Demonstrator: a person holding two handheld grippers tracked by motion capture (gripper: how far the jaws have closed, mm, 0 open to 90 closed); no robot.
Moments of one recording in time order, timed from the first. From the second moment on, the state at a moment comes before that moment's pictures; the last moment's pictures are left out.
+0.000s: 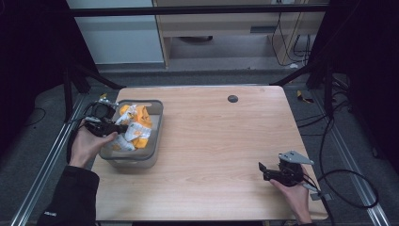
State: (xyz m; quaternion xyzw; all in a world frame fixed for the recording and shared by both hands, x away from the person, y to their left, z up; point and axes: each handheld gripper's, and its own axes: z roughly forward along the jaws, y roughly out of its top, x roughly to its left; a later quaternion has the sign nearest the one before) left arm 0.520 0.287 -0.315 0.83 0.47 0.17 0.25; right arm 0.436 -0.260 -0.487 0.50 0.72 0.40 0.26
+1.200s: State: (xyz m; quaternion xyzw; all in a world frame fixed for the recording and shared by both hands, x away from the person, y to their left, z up) left arm 0.495 0.238 -0.282 0.87 0.38 0.16 0.27; right arm 0.436 -0.261 -0.486 0.50 0.72 0.40 0.27
